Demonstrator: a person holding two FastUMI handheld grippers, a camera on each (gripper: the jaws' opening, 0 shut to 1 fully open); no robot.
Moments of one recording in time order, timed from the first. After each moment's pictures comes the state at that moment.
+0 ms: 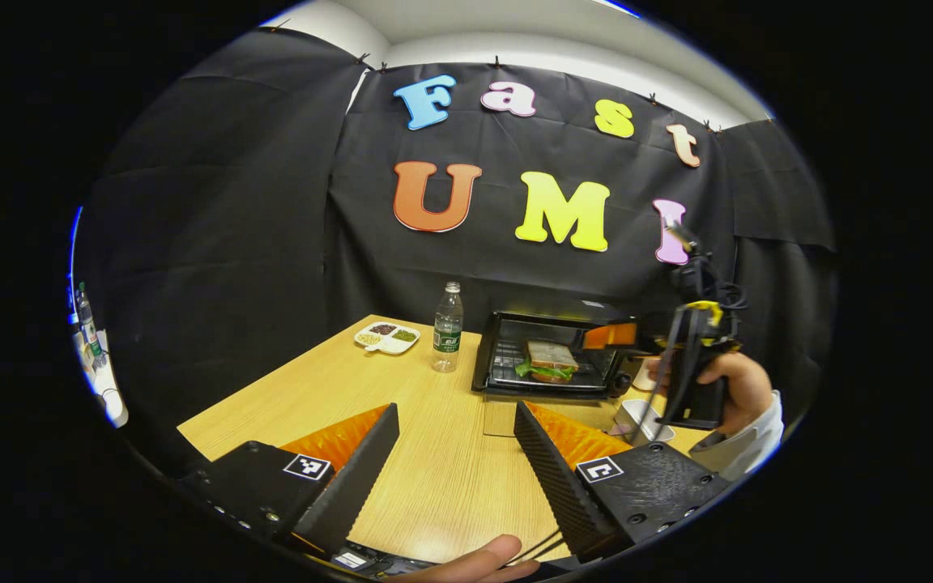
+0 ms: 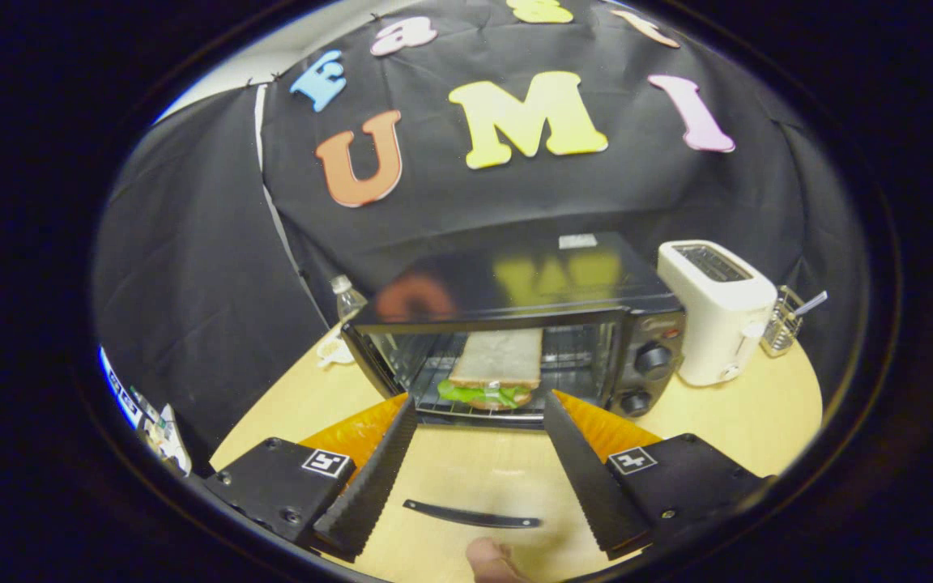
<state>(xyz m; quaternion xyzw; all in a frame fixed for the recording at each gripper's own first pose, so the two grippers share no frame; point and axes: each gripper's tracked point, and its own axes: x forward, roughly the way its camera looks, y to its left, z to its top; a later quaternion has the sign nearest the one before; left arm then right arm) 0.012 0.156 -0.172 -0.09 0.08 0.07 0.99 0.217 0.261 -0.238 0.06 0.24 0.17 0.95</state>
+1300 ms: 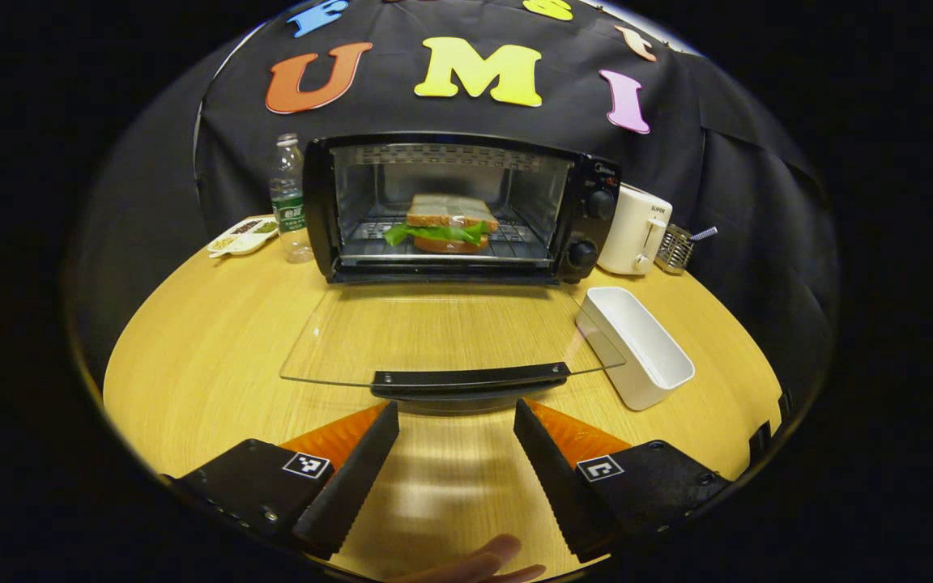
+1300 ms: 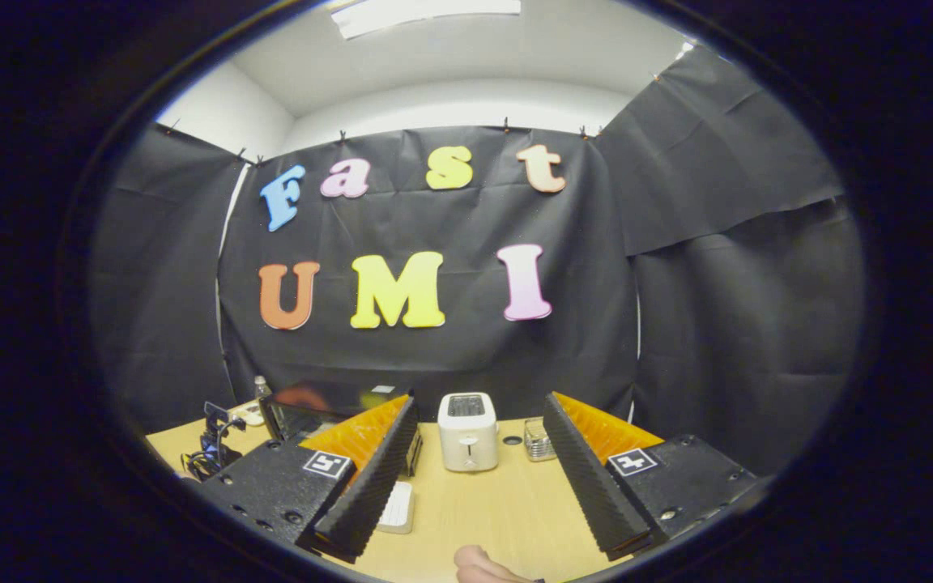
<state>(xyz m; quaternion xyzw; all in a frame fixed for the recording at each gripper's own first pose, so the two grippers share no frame) 0.142 -0.009 -0.335 -0.05 0.30 -0.07 0.95 0.049 -0.049 -0.078 0.01 -0.01 0.00 1.00</state>
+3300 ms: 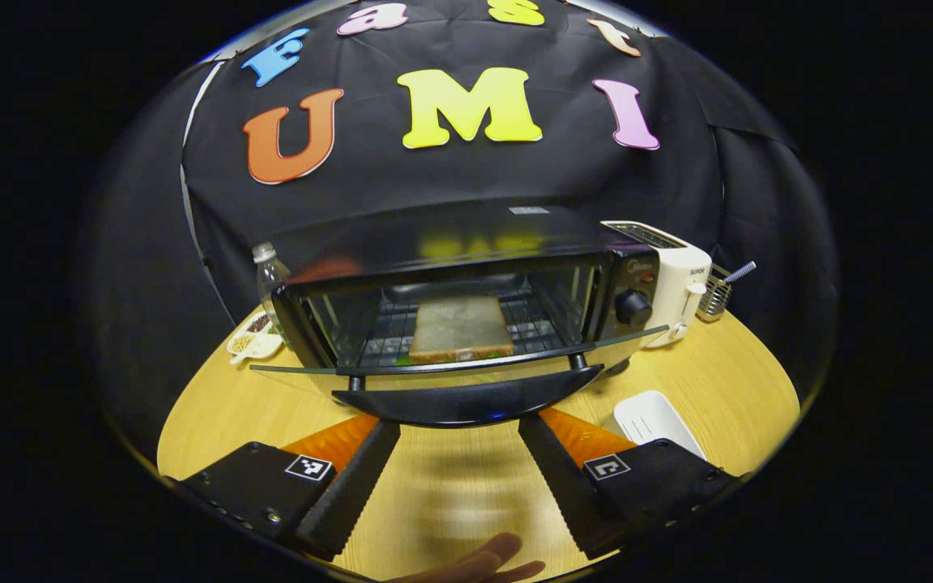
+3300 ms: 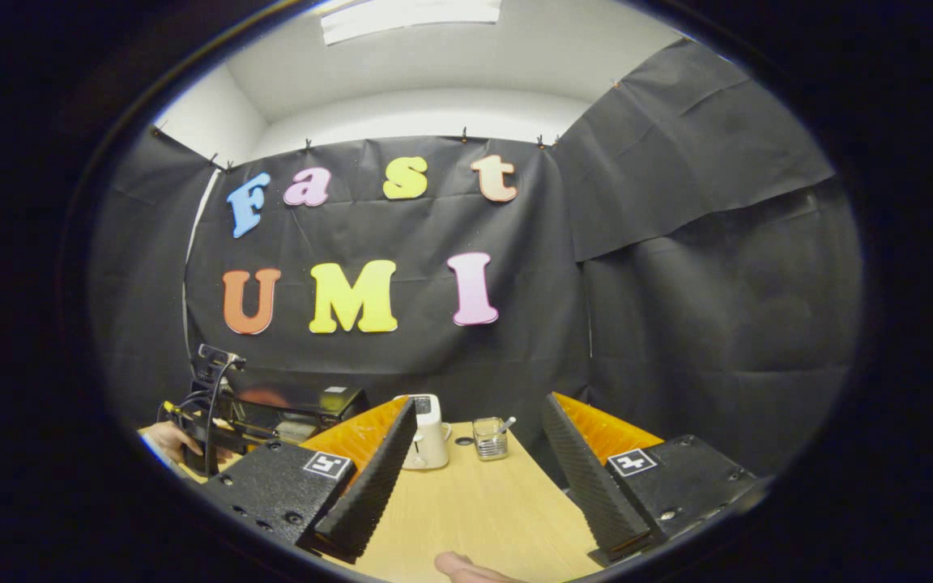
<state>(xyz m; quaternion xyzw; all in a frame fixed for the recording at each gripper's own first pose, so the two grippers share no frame) 0.253 0.014 -0.229 0.02 0.20 -0.01 0.98 0.014 -0.116 -0.091 0.01 -0.02 -0.06 1.00</state>
